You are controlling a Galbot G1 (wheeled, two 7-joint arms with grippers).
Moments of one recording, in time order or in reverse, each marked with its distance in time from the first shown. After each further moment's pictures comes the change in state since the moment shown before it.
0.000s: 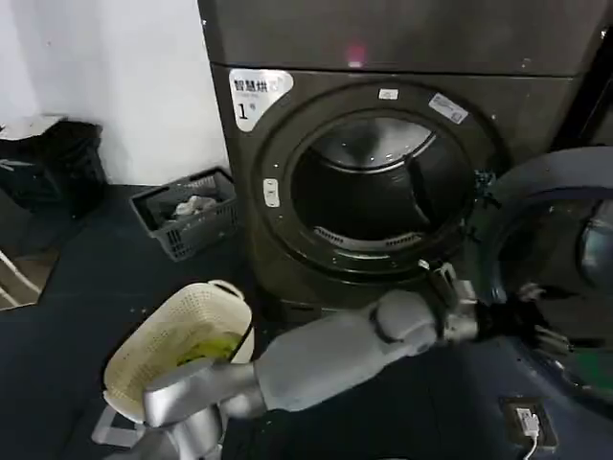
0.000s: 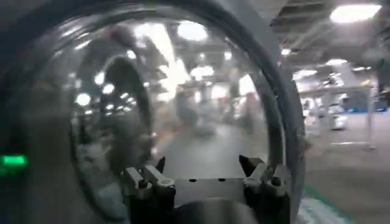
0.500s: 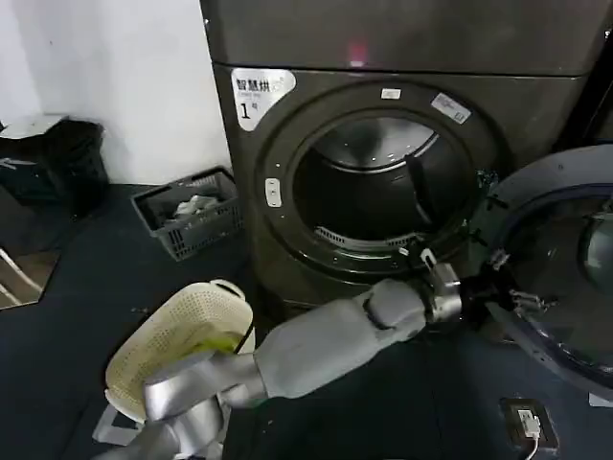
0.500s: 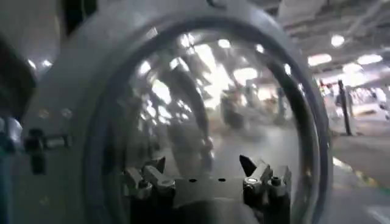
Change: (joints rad) left arm -0.039 -0.014 -0.002 0.137 0.078 -0.089 -0.156; right arm 0.005 -0.002 -0.010 -0.002 0.001 0.005 -0.002
